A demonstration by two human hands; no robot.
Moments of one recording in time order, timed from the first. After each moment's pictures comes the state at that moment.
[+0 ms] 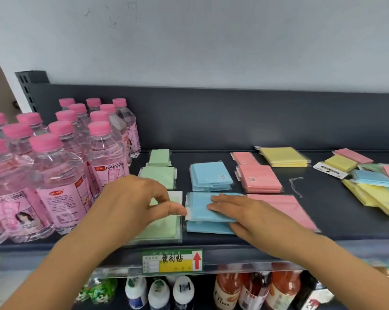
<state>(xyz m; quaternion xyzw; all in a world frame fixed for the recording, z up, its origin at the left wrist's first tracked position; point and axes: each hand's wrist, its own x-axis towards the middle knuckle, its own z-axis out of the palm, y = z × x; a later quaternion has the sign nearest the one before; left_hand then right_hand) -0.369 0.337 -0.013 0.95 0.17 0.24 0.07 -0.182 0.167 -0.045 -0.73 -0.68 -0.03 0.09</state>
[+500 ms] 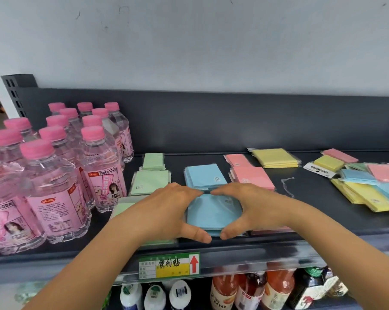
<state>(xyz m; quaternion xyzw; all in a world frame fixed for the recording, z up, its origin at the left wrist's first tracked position) -0.317 0.334 -0.029 0.99 0.10 0.01 0.14 -0.161 0.183 -0.021 -0.78 -0.60 0.12 0.12</state>
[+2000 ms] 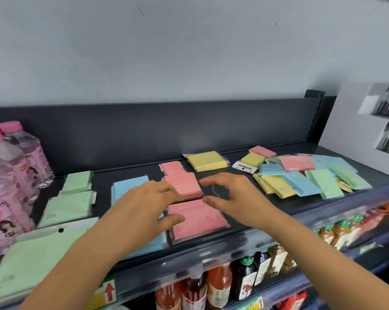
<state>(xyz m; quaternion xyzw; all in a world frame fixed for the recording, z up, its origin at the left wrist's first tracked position) -0.252 0.268 -0.012 0.99 -0.01 0.15 0.04 -0.116 0.091 -0.013 -0.81 -0.50 -0.05 0.30</state>
